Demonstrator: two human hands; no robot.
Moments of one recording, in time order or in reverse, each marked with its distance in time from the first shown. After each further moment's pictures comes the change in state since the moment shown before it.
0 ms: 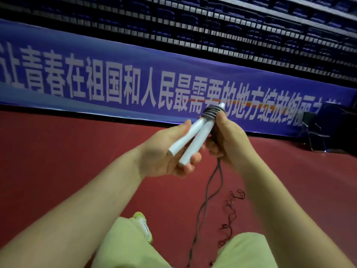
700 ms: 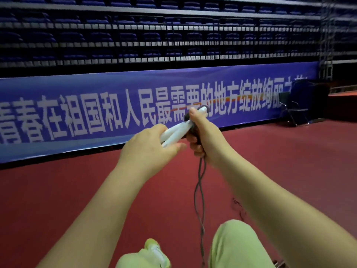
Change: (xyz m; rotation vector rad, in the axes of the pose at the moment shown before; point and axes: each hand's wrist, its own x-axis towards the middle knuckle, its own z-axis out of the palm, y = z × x) left_hand 0.017 0.029 0.012 1.549 0.738 0.322; right_hand 0.011 -0.013 0.003 0.047 0.175 0.044
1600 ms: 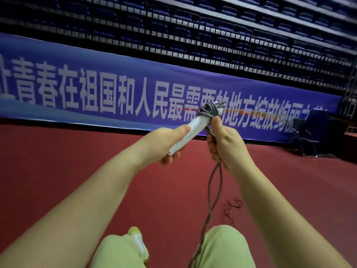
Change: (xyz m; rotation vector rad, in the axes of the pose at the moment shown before) left_hand -0.001 -0.020 0.000 -0.770 -0.349 -0.253; right_hand -0.001 0.004 -0.007 -0.258 0.001 -0.152
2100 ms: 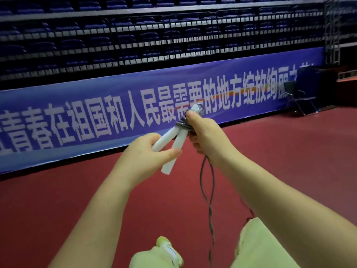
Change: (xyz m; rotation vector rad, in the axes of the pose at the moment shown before) left_hand -0.005 0.005 -0.001 0.501 0.189 0.147; right_hand -0.002 -0.004 0.009 0.090 0.040 -0.016
